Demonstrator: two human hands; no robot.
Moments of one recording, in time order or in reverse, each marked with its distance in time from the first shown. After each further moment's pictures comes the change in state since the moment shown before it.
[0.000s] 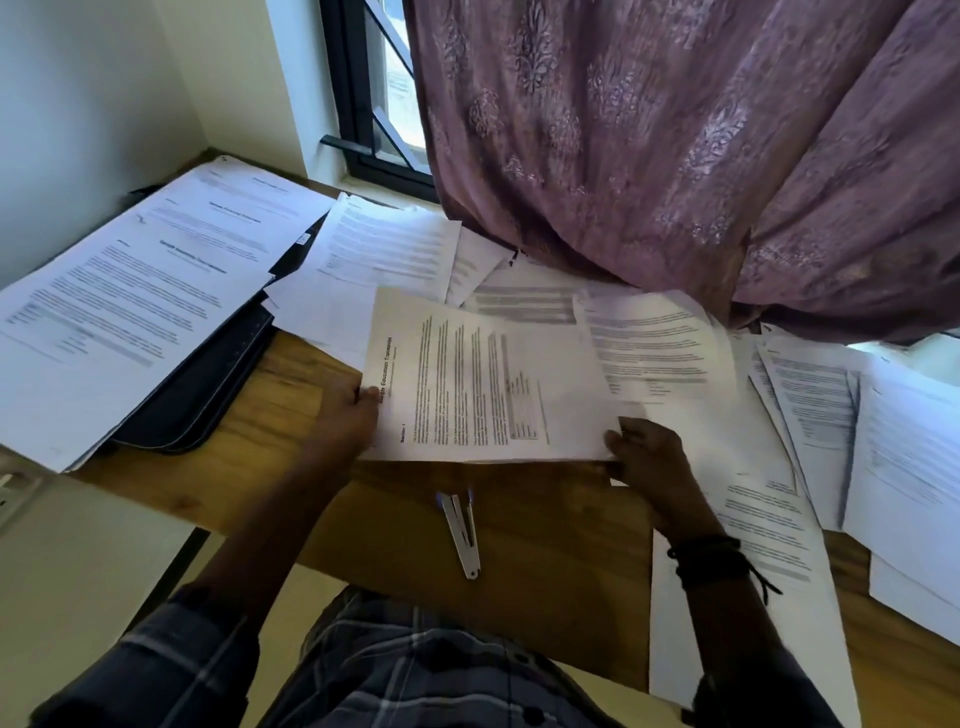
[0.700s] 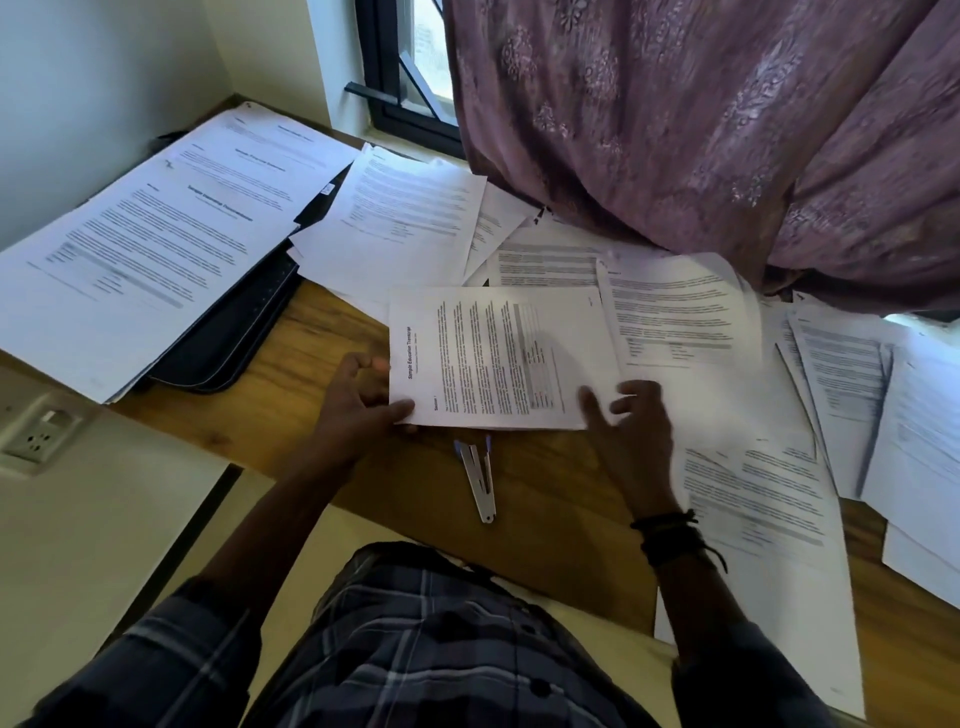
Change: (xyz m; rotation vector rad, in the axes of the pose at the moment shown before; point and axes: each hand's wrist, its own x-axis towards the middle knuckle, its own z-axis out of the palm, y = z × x) left_hand -0.046 -0.029 -0.021 -0.224 -0.134 0.070; right_hand -0.035 0.000 0.044 -0.414 0.249 -0.130
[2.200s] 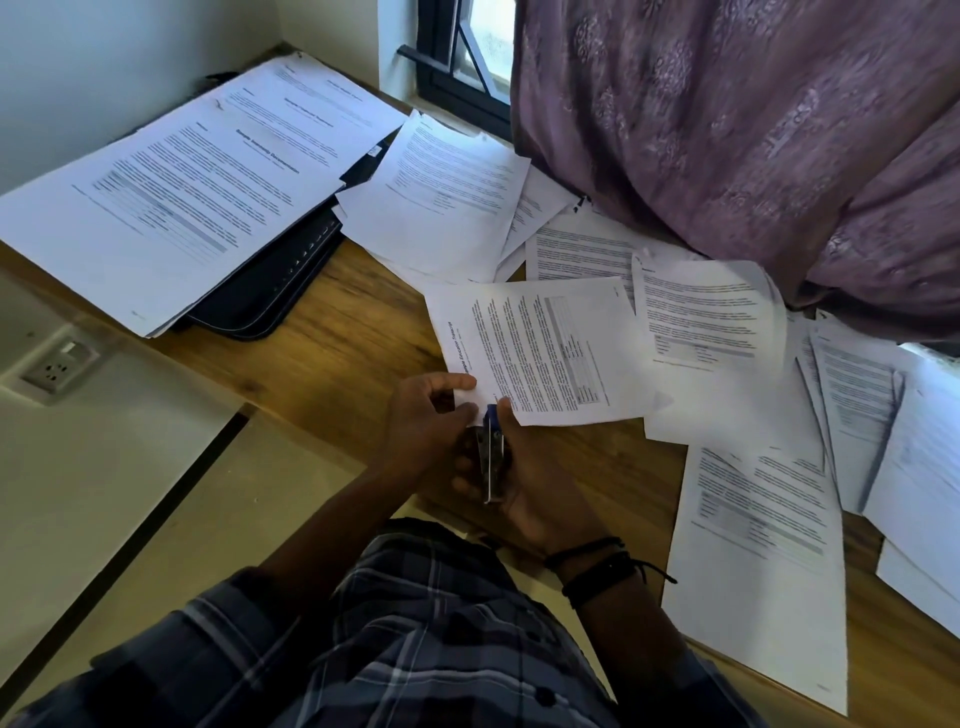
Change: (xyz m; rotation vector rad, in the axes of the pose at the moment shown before) left_hand -0.042 -0.016 0.032 0.058 0.066 0.046; right_hand -0.091 -0.051 0.061 0.996 -0.847 0.411
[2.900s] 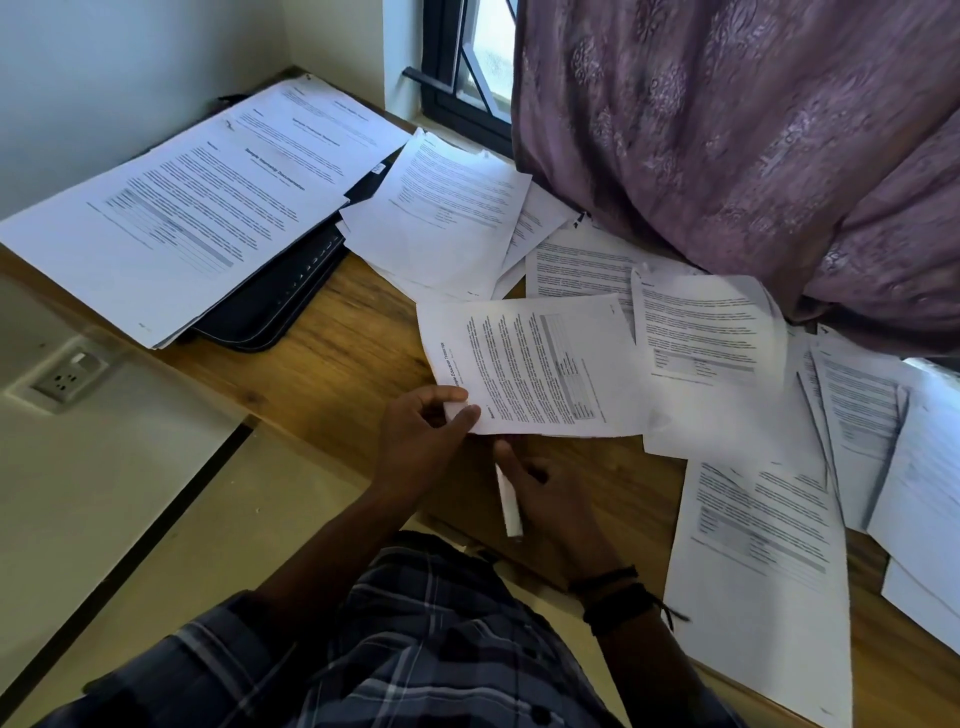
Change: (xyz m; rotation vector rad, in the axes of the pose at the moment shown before) left_hand -0.007 -0.004 0.004 -0.032 0.101 -0.007; right_hand -0.003 0.010 -0.039 -0.736 0.223 -0.127
